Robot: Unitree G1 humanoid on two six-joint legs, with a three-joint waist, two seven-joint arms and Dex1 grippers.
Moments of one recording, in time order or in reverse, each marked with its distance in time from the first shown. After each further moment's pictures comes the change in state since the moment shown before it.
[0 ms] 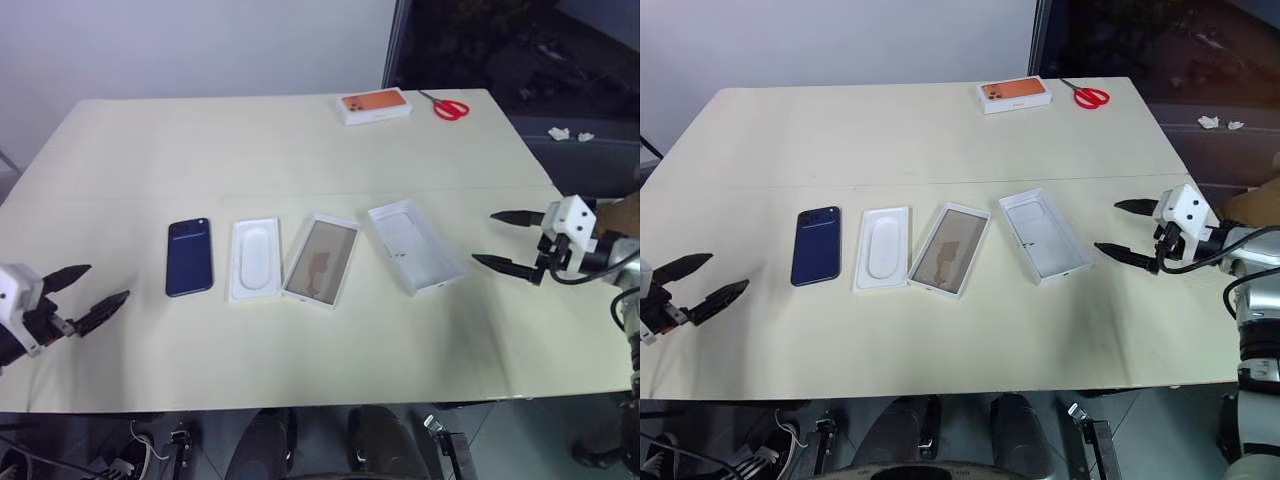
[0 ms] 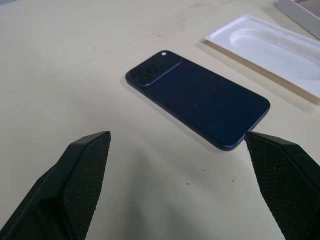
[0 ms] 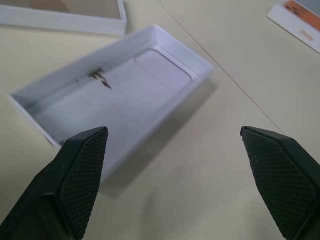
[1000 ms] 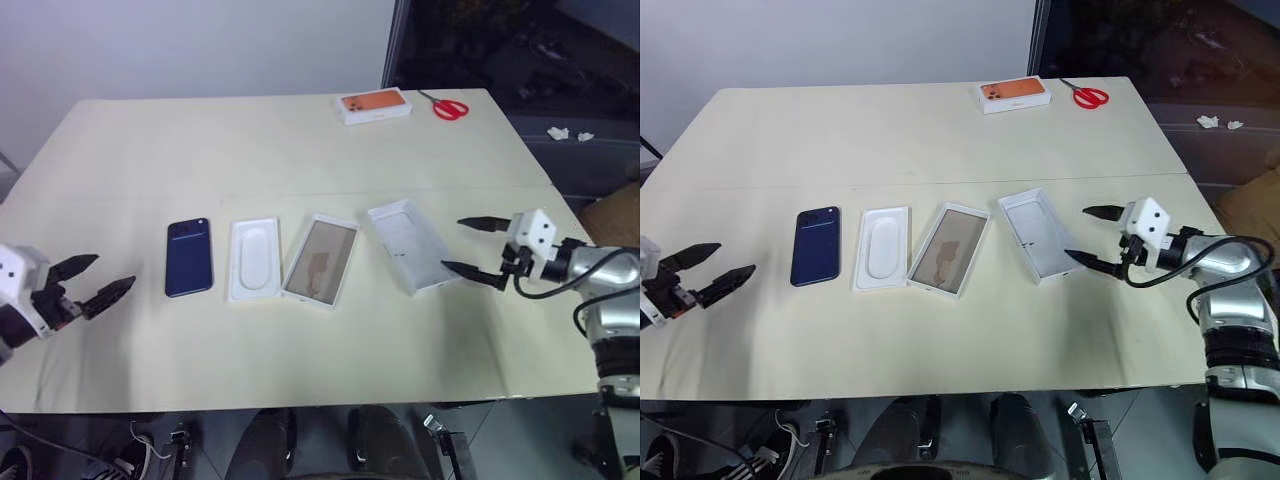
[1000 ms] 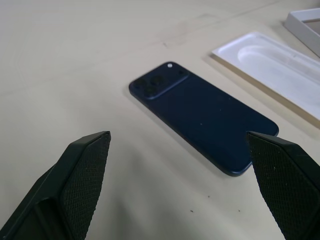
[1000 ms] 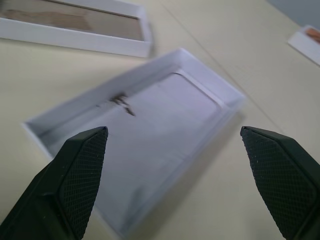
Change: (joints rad) left arm -0.130 0.019 -0.042 0.026 -0.003 0.179 0.017; right arm 0.042 0.140 0.045 -0.158 -0.010 -0.016 -0.055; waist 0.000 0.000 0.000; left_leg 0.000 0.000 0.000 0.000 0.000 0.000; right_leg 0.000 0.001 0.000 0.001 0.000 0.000
